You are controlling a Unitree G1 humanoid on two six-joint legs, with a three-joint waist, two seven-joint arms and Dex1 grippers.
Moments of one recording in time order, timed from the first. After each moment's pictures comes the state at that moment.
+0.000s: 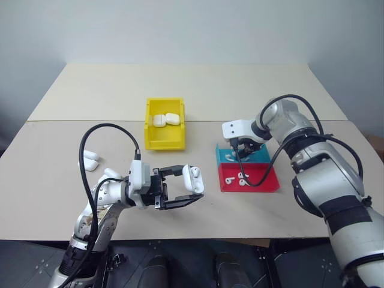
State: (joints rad) left arm -0.19 0.47 -0.08 -0.30 -0.55 0.07 -1.14; right arm -1.34 -0.45 0.58 1.17 -0.43 -0.06 1.29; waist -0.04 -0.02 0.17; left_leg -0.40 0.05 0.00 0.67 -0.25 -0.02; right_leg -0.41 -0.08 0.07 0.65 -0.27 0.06
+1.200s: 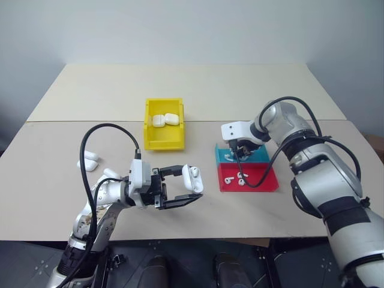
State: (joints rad) left arm -0.19 0.48 -0.08 -0.30 -0.55 0.09 -1.13; right arm -1.33 -0.44 0.57 1.17 -0.43 -0.08 1.27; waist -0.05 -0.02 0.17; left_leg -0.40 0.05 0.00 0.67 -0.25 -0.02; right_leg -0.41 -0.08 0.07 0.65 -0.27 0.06
